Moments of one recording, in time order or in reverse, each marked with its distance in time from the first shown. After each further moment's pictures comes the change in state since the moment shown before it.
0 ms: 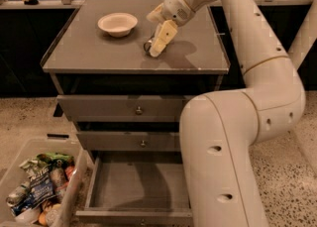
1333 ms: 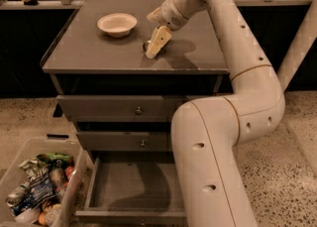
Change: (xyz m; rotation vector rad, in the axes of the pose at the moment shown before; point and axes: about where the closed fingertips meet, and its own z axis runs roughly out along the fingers) arm 0.018 -0.052 0.030 0.125 0.011 -0.032
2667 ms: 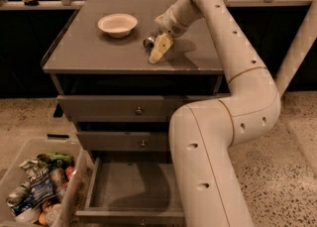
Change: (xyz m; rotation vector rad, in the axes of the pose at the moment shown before) arm 0.058 -0.025 0.021 0.071 0.138 0.051
